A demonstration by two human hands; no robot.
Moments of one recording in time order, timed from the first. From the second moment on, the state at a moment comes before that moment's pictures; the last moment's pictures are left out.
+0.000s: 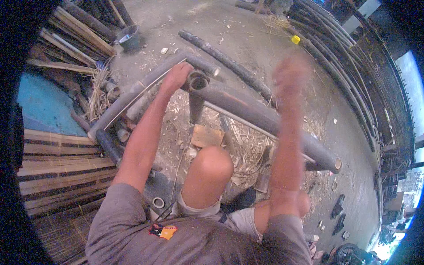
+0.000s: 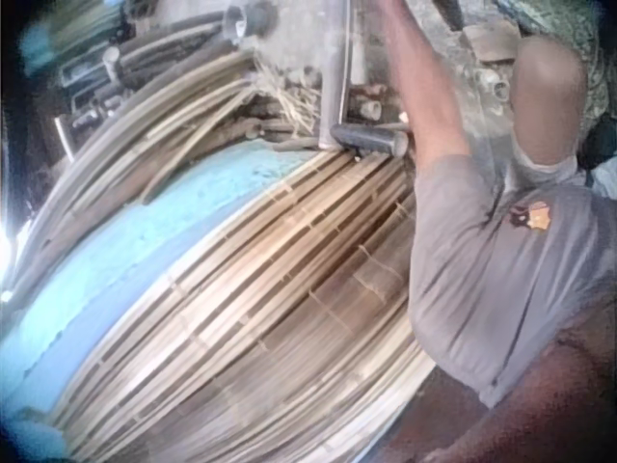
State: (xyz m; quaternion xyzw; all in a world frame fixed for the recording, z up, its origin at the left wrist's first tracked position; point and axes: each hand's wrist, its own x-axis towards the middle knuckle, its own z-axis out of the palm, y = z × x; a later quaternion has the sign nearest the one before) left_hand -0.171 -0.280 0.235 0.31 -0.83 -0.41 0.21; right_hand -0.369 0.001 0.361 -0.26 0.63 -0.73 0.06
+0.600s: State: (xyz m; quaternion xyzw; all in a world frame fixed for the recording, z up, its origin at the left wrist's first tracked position) left_hand -0.130 -0.269 0.202 0.36 -0.81 -0.40 0.22; right_hand -0.289 -0.083 0.247 -0.22 0.66 -0.66 0.28
